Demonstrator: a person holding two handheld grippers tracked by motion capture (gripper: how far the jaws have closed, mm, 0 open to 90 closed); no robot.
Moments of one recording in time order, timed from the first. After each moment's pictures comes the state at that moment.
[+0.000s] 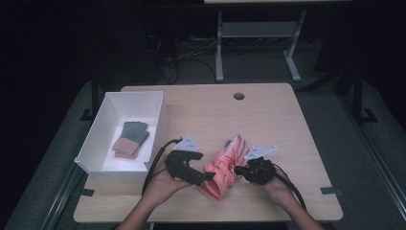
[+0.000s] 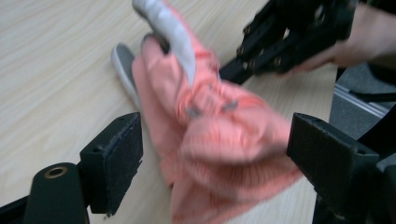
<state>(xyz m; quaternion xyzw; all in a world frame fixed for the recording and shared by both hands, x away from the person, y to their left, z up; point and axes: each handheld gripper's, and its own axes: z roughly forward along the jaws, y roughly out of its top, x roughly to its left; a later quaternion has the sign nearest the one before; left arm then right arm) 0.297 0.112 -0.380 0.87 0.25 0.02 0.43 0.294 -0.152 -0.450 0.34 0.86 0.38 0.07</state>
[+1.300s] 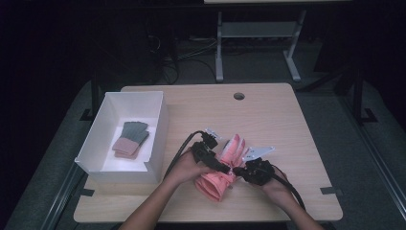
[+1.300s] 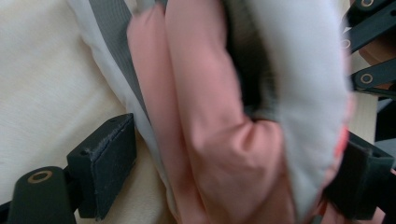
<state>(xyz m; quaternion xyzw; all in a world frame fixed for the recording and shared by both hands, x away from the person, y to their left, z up) 0.374 0.057 -0.449 0.89 0.29 -0.13 0.32 0.294 -0.147 -0.453 0.33 0.87 0.37 0.07</state>
